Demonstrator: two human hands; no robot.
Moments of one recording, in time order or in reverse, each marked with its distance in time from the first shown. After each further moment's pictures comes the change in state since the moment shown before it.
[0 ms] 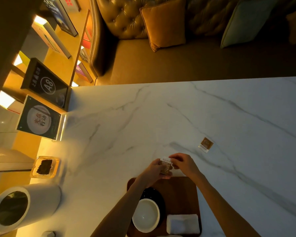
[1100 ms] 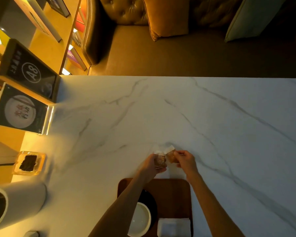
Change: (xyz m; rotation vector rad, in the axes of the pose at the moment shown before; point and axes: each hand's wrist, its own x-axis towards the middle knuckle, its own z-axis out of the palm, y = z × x) left_hand 0.042 0.008 0.011 -0.237 0.188 -0.071; right_hand 0.024 0.003 -0.008 0.157 0.279 0.265
